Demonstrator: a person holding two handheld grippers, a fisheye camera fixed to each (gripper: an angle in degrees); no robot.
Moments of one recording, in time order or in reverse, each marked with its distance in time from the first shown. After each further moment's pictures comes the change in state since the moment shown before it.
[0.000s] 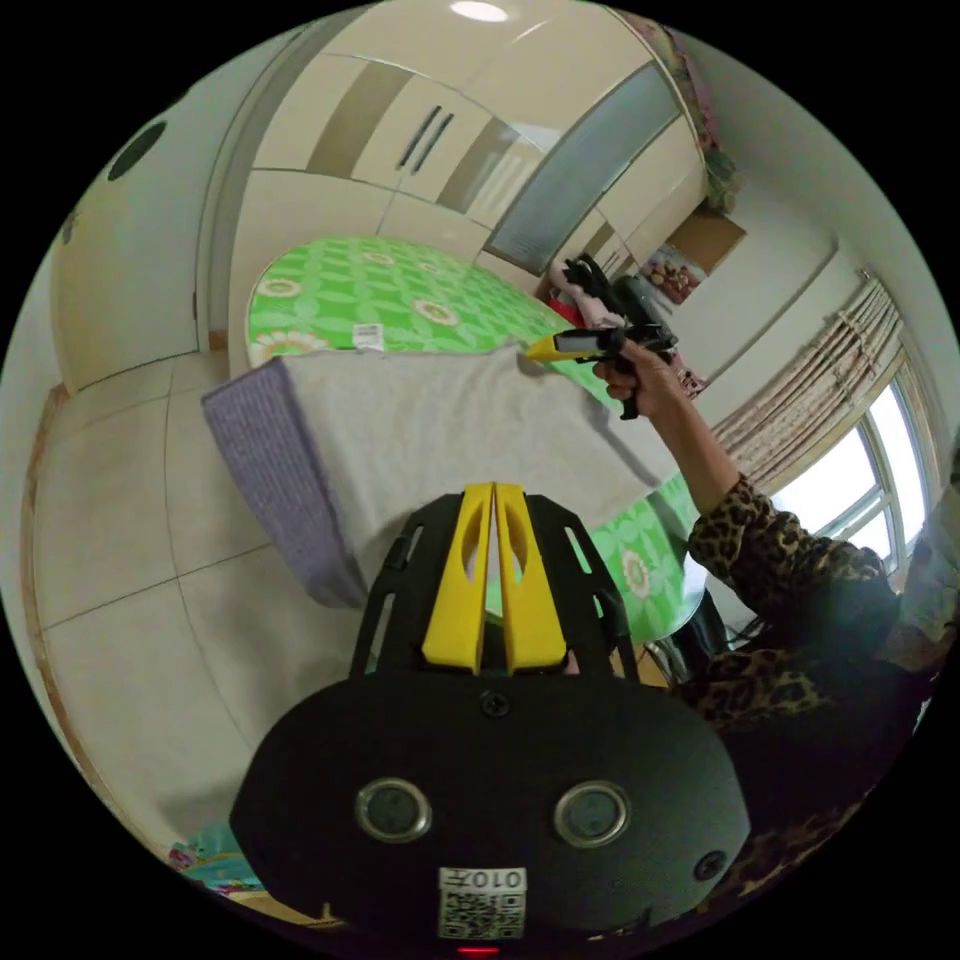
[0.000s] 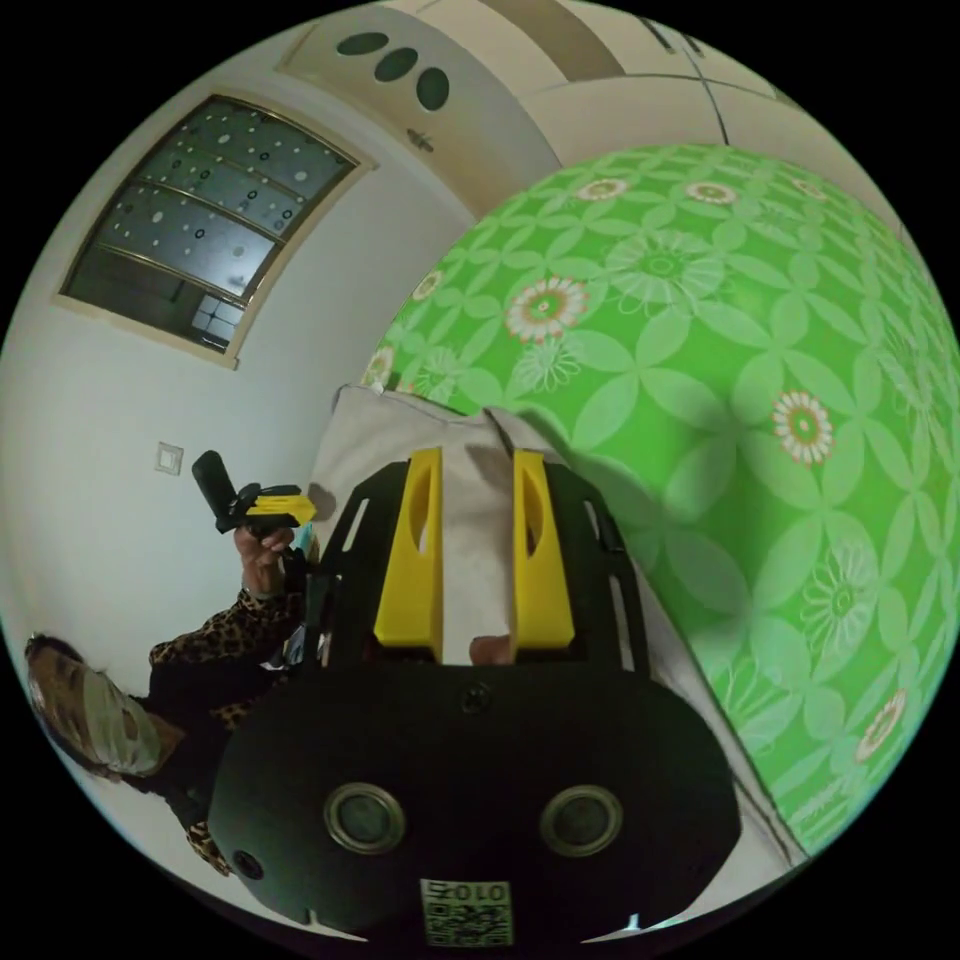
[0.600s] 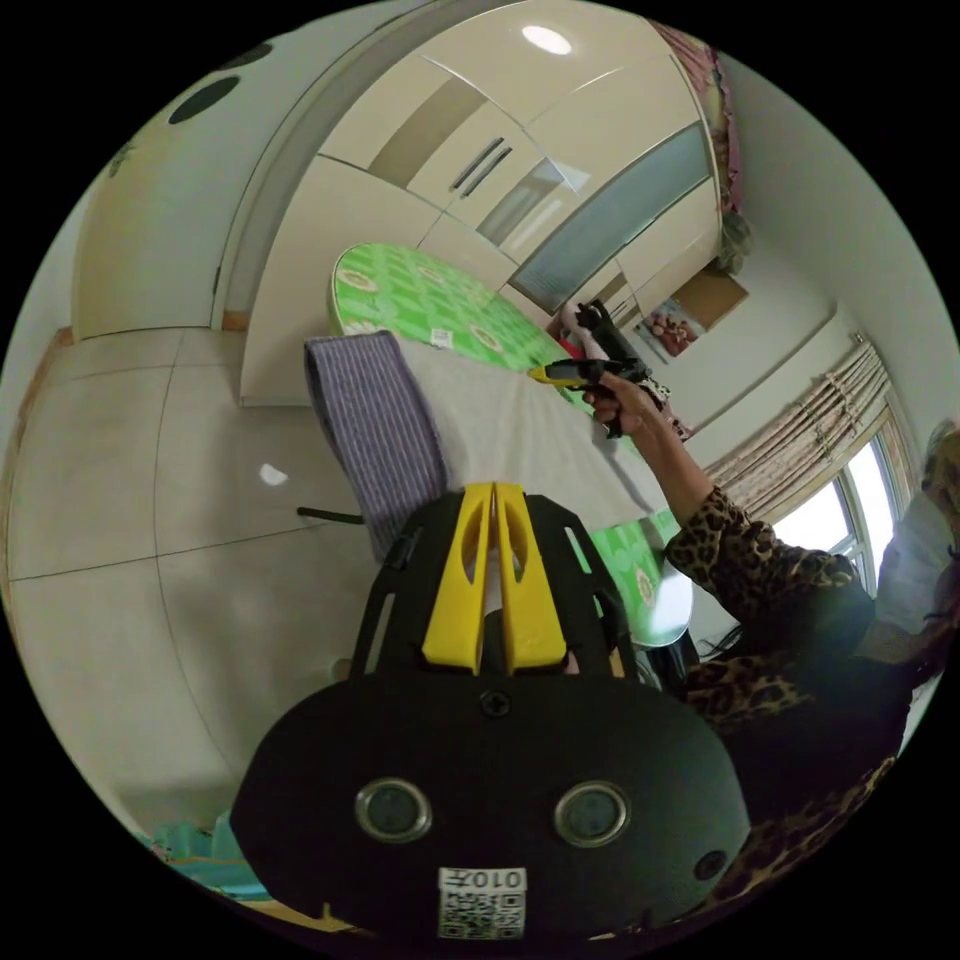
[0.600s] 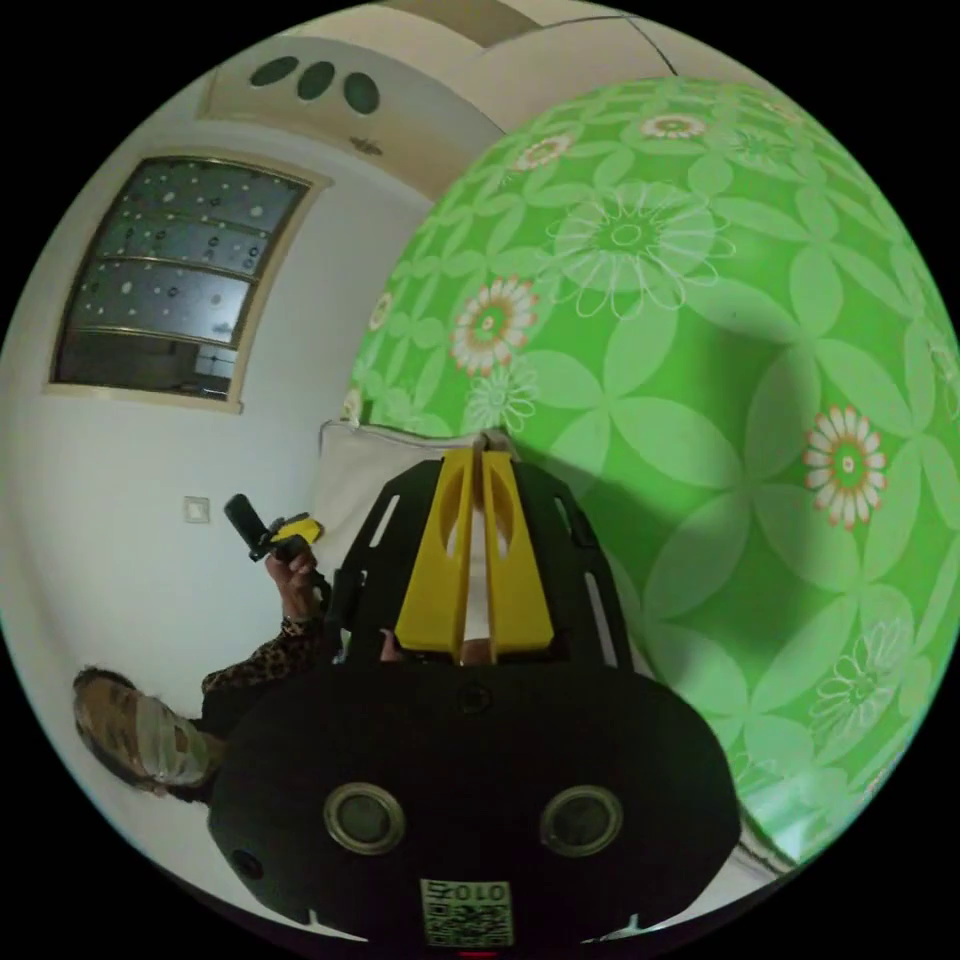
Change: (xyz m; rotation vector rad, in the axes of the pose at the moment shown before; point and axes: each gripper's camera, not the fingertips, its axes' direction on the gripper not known) left arm -0.150 0.039 -0.105 0.095 0.090 -0.115; right arm 0.083 -0.075 0.006 -0.024 -0.123 0.156
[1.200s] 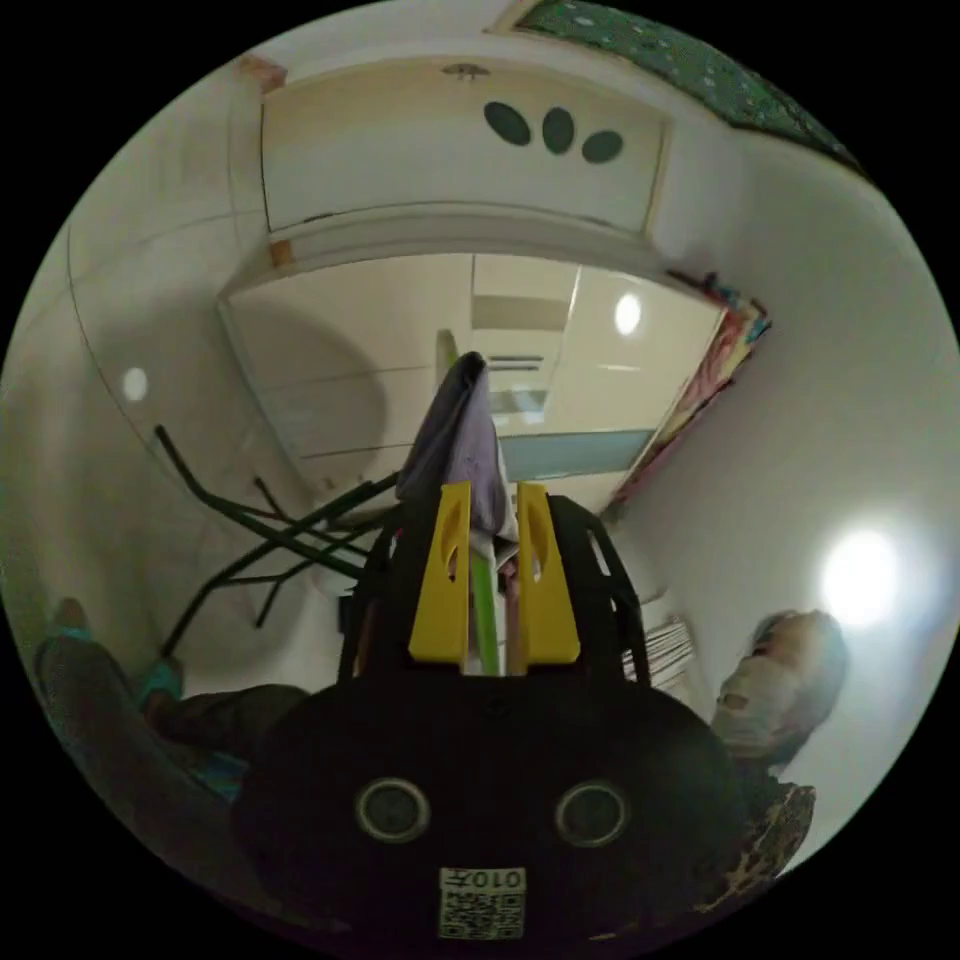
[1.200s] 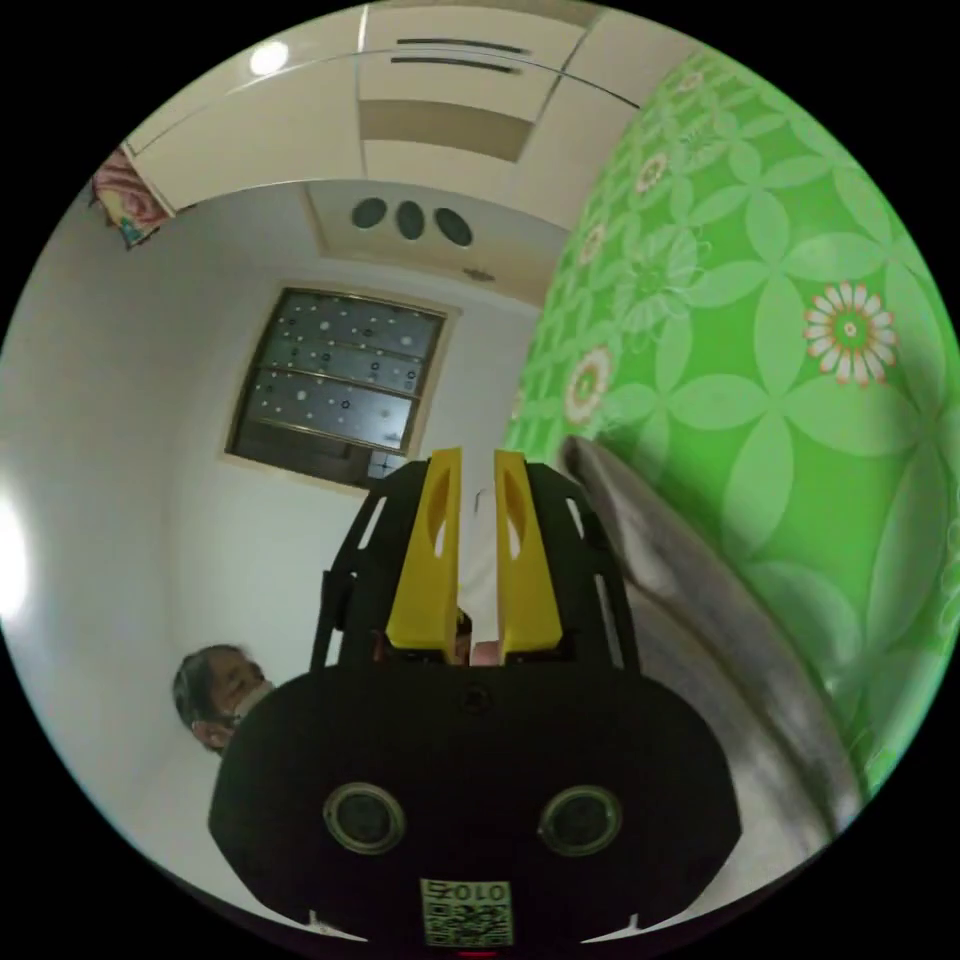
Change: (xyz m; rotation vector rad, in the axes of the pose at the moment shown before) left arm -0.196 0.152 -0.110 0.558 0.577 -0.604; right arm 0.084 0.085 -0.065 0.346 -0.533 0.013
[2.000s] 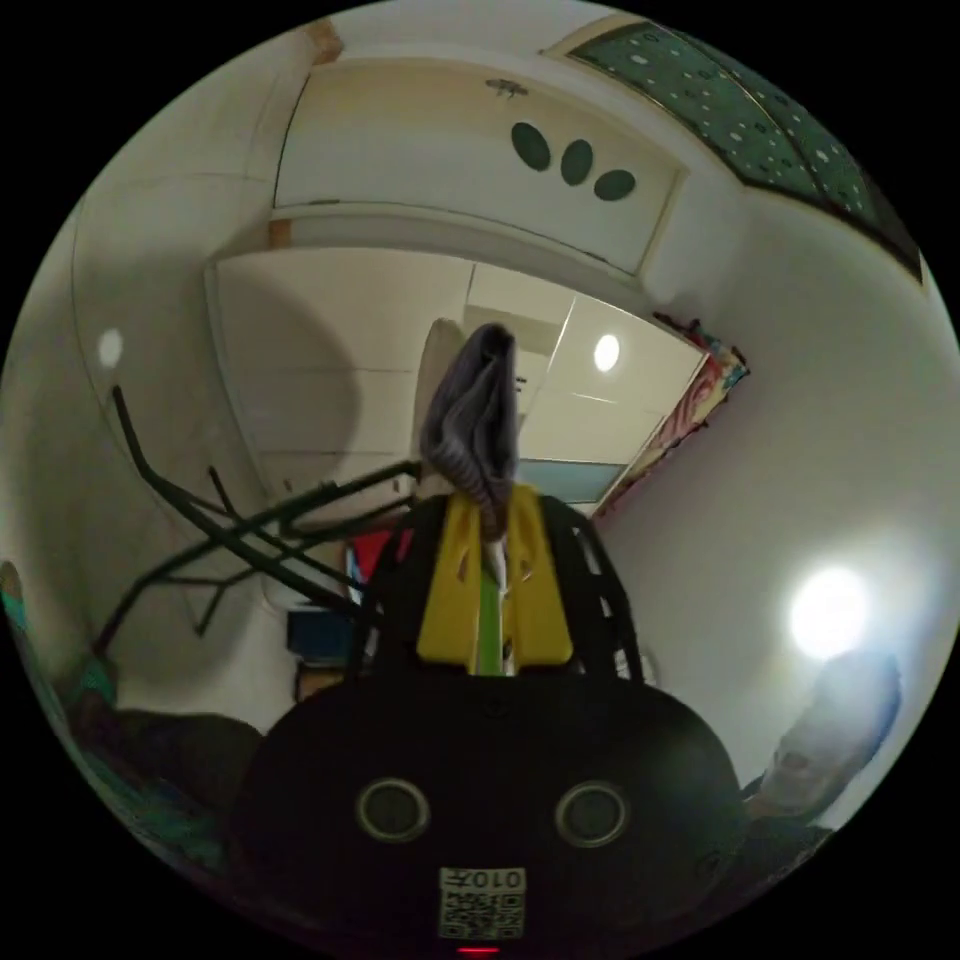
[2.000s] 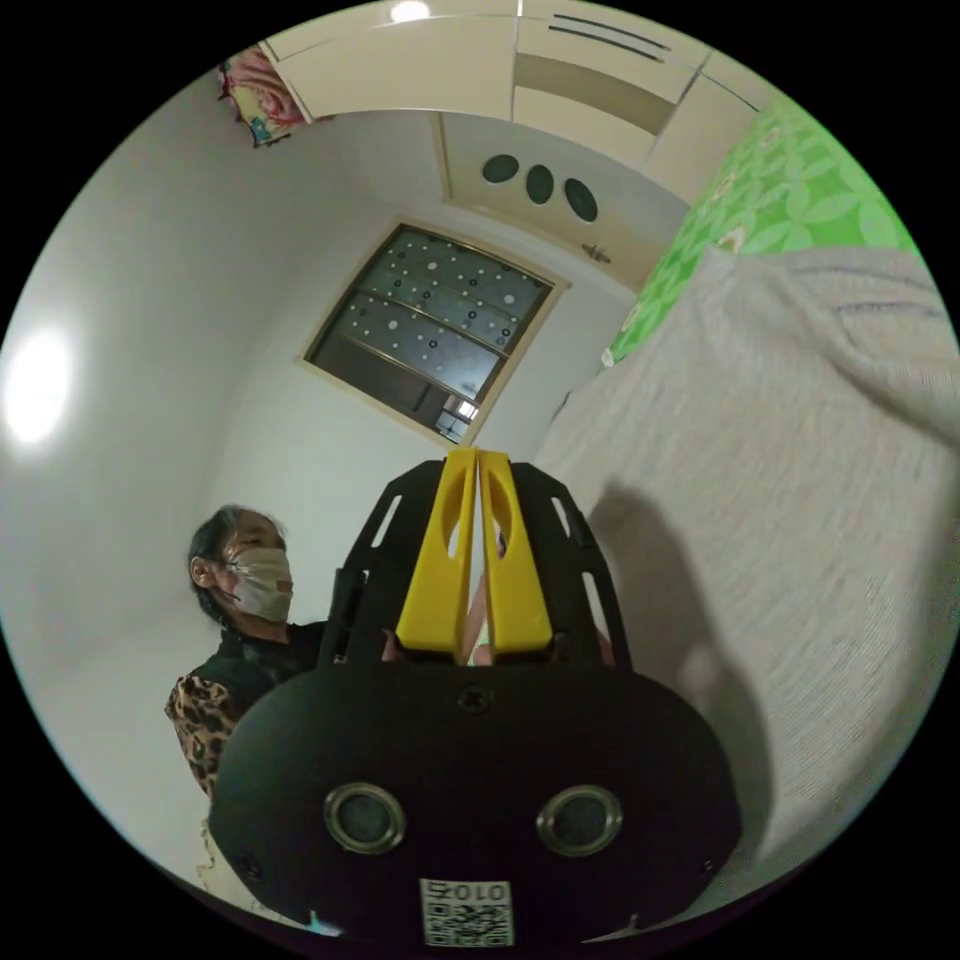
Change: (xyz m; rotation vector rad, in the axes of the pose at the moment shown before) left arm -0.032 -0.045 -0.005 0.098 0.173 -0.107; right arm 0.018 0.199 -0.032 -0.035 -0.170 -0.267
